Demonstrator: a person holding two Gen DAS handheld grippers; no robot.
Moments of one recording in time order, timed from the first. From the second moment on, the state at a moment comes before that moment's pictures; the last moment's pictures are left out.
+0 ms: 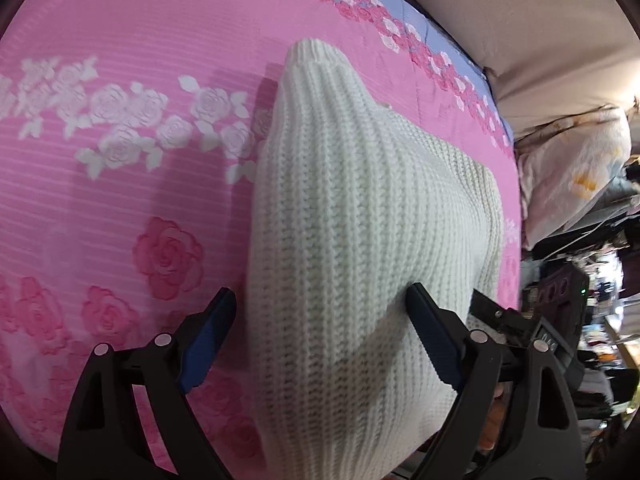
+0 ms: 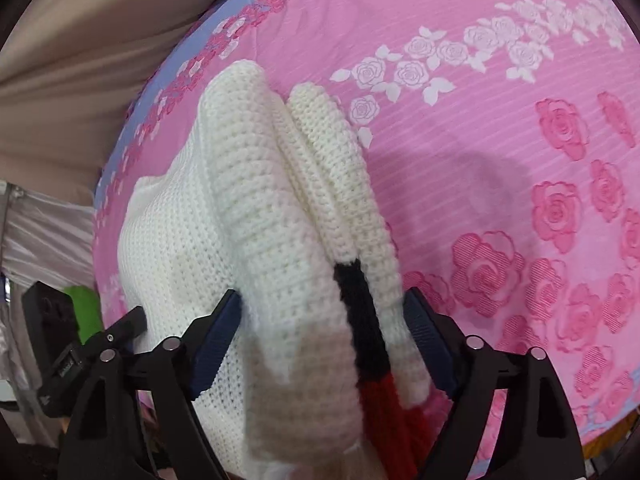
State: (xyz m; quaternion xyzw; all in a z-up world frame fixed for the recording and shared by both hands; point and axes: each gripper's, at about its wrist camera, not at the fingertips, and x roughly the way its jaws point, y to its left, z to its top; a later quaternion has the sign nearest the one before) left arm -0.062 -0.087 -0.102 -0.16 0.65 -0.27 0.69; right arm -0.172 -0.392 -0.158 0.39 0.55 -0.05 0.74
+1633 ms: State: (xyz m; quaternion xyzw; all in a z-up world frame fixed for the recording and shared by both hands) left arm 0.092 0.001 -0.032 -0.10 0.54 -0.19 0.81; right arm 0.022 -0.312 0.002 0.25 0.42 -0.02 0.87
